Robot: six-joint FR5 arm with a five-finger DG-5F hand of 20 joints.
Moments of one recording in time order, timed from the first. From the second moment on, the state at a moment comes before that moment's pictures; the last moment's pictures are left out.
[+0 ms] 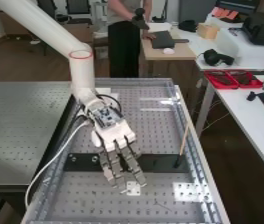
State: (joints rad) arm 1.77 -2.24 -1.70 -2.40 -0.33 -0.62
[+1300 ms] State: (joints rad) arm 1.88 -1.99 -1.85 -2.19 -0.48 -0.85
